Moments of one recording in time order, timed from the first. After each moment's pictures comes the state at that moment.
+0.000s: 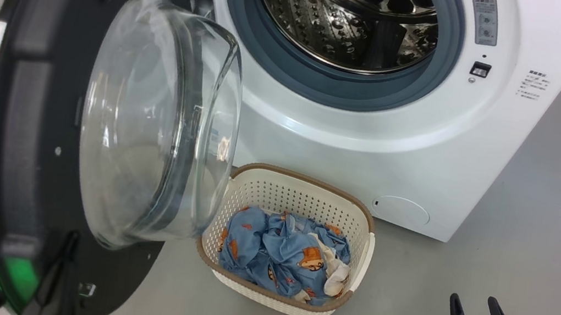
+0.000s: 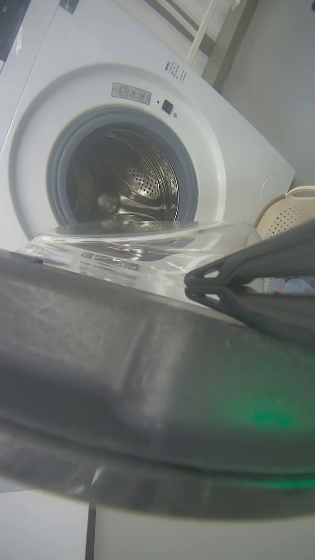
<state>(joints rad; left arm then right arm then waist) 0.18 0.07 -0.07 -0.23 -0.46 0.10 -0.12 0.00 -0.09 -0.06 0.30 0.24 0.13 -0.25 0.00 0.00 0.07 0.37</state>
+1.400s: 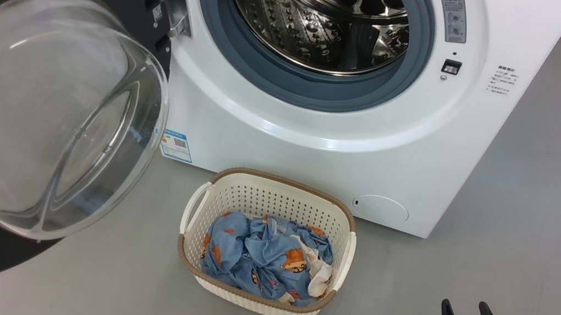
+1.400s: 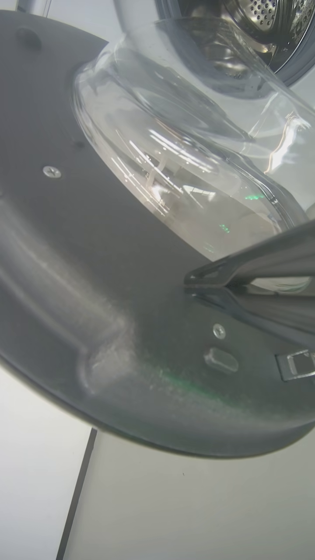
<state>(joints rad) -0.23 0.08 0.41 0.37 -0.43 0.12 -0.26 0.00 -0.10 -0.03 0.32 0.24 0.13 -0.25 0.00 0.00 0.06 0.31</state>
